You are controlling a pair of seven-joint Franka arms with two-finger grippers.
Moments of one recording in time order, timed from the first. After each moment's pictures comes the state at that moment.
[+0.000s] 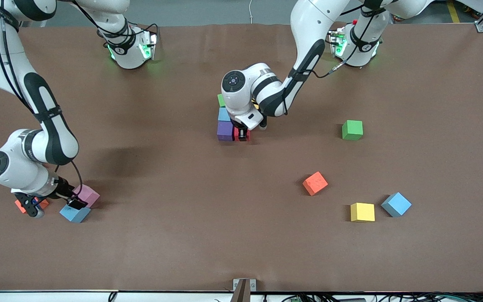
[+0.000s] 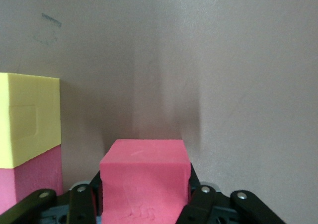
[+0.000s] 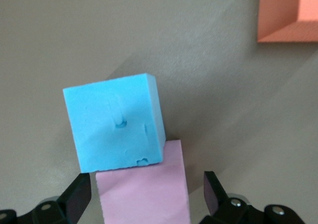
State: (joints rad) left arm -0.83 0.68 -0.12 -1.70 0.15 2.32 -2.58; right arm -0.28 0.66 0.15 -1.74 -0.08 2.45 0.65
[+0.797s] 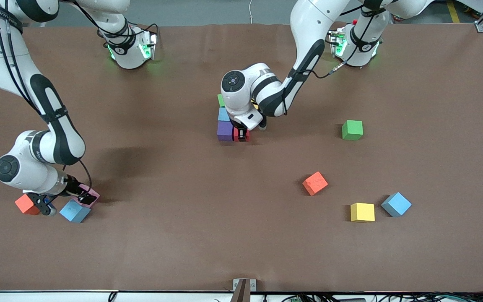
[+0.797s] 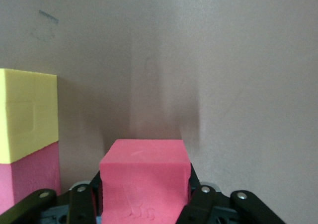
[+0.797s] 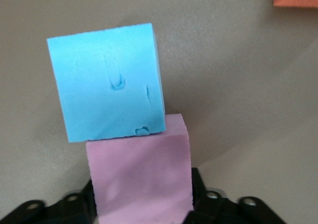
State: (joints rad) left arm -0.83 0.69 -0.12 -1.68 0.15 2.32 -2.58; right arm -0.26 0.66 0.15 -1.74 -0.11 2.39 0.63
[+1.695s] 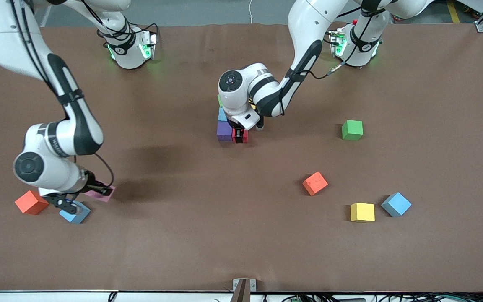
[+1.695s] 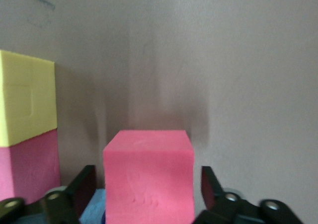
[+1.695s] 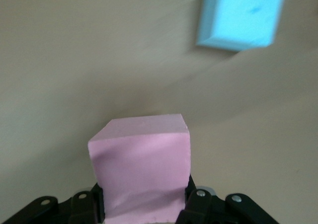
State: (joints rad) left arm -0.85 0.70 -0.12 -1.65 0.15 2.32 -2.58; right arm -0.07 0.53 0.20 -1.70 -0.16 2.11 0.62
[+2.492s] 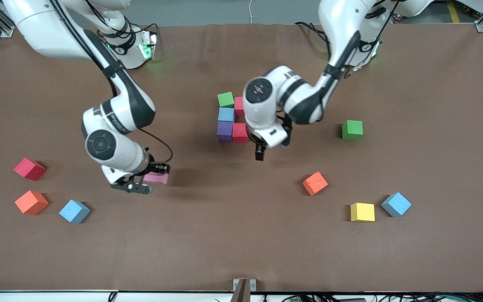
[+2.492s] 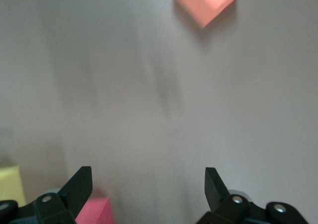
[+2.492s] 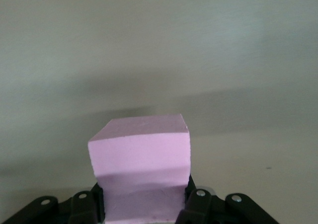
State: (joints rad) left arm -0.61 0.55 -0.11 -1.65 0.16 2.18 -2.14; right arm 0.01 0.52 0.43 -1.73 -0.16 2.14 0.62
